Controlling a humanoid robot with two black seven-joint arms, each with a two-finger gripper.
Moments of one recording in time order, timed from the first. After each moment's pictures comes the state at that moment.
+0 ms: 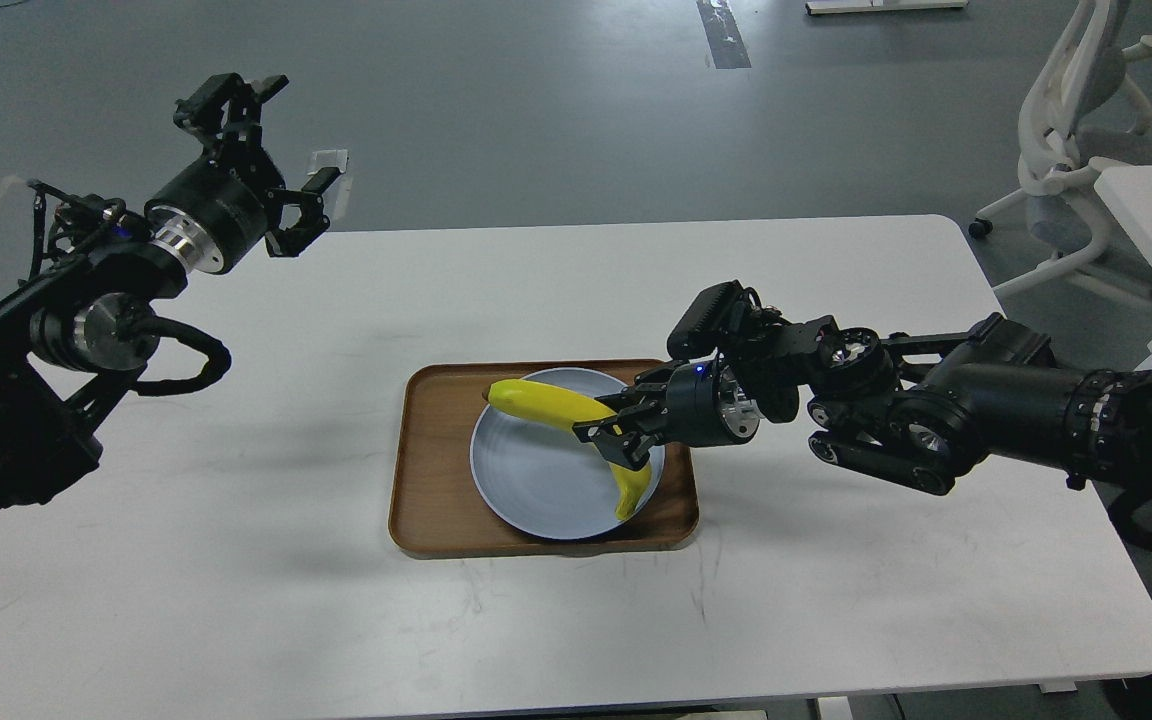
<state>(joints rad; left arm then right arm) -0.87 0.42 -0.63 -0.77 0.08 -0.28 -0.21 1.16 -0.20 -0.33 0.88 -1.50 0.01 0.42</state>
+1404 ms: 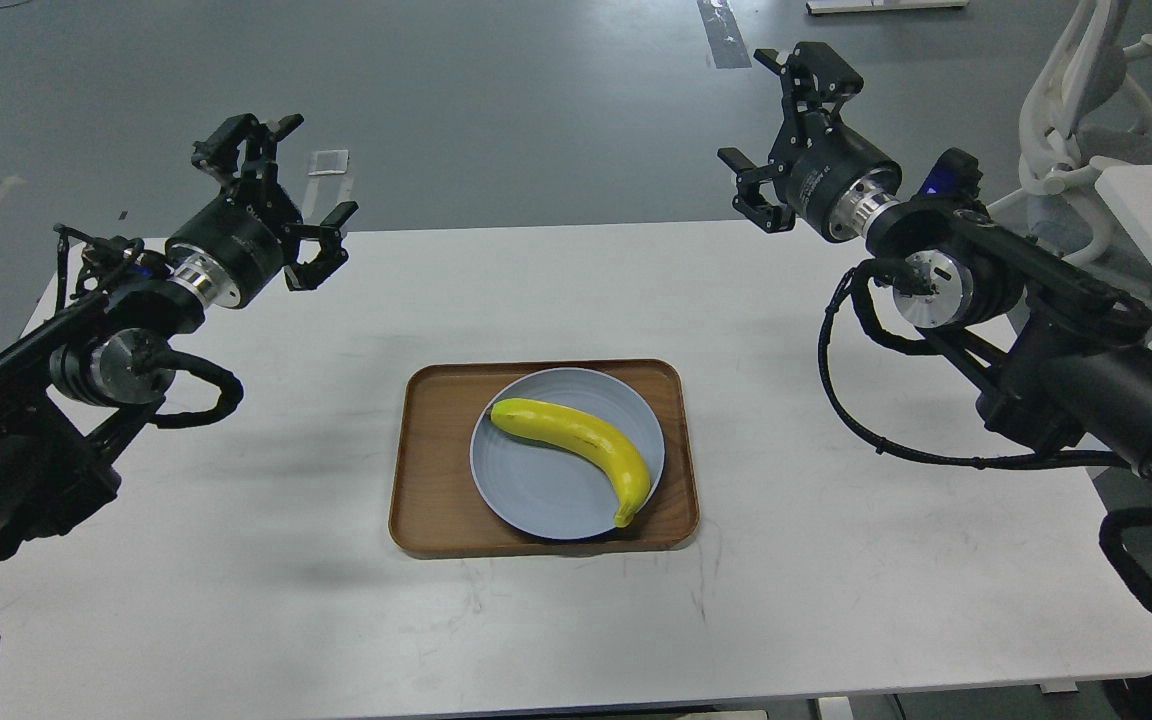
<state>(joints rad) -0.79 0.40 -0.67 -0.78 0.06 -0.31 -0.21 0.96 -0.32 0.52 0.85 -0.10 0.09 0.17</state>
